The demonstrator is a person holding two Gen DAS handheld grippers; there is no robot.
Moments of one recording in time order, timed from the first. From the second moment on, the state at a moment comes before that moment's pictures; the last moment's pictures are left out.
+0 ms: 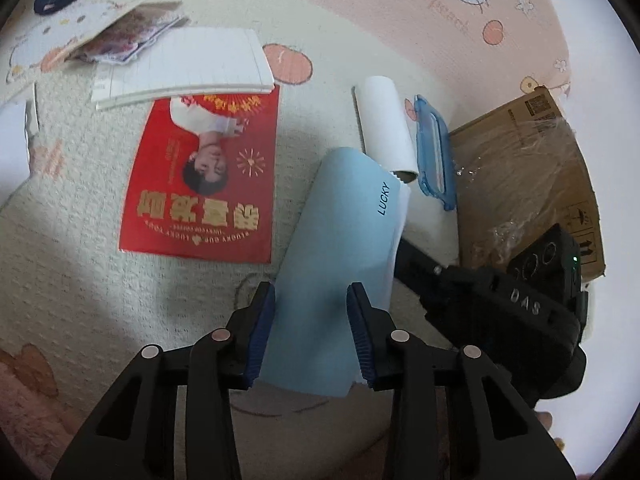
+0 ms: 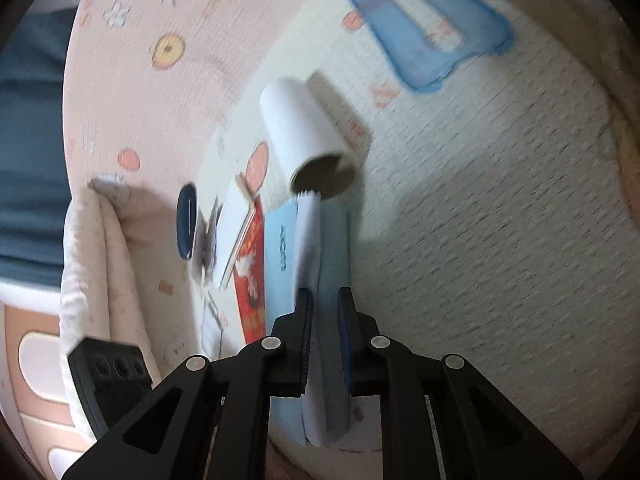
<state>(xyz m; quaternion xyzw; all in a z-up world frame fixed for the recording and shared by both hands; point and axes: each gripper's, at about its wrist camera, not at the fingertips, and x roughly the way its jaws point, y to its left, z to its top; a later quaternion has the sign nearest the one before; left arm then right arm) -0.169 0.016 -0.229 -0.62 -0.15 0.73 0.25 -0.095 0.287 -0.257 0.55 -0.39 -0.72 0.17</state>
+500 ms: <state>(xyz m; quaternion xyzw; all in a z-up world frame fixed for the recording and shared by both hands) -0.175 -0.005 -0.236 -0.63 -0.19 0.72 0.22 -0.075 0.291 -0.239 0.54 -0.36 -0.74 0.18</state>
